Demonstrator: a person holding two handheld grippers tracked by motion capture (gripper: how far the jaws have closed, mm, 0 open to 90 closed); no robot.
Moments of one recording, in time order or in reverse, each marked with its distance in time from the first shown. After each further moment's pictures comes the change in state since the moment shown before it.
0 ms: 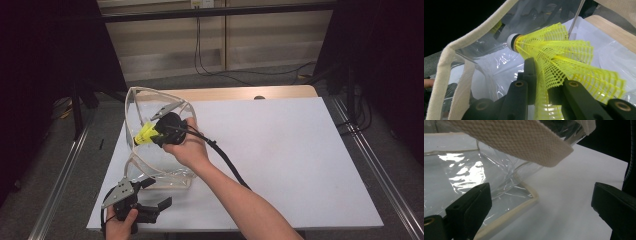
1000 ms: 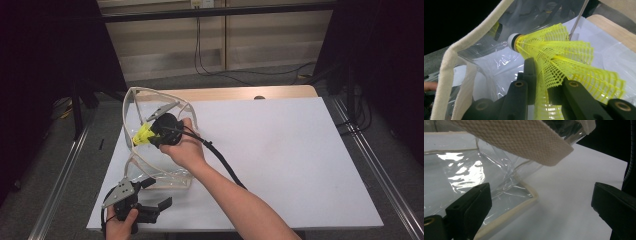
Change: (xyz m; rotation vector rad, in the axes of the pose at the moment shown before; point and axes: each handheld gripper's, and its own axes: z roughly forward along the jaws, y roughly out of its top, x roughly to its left) left arm 0.000 -0.001 0.001 0.006 -0.005 0.000; right arm 0.005 0.003 0.007 0.015 -0.005 -0.008
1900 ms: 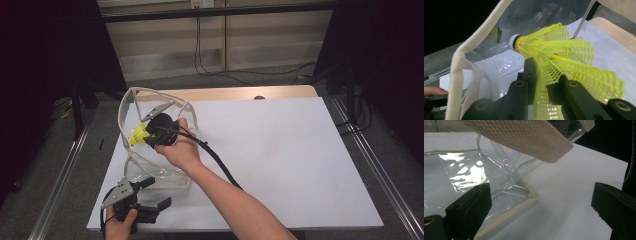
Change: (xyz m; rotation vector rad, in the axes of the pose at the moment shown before) left arm 0.000 0.000 -0.002 -0.005 0.004 -0.003; right arm 0.007 0.006 0.005 -0.006 0.000 -0.006
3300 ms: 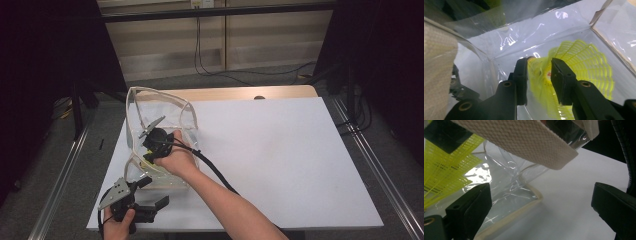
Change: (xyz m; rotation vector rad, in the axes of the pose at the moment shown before) left arm 0.002 0.000 -0.005 -0.019 0.031 0.003; right arm 0.005 -0.028 0.045 0.138 0.056 -0.063
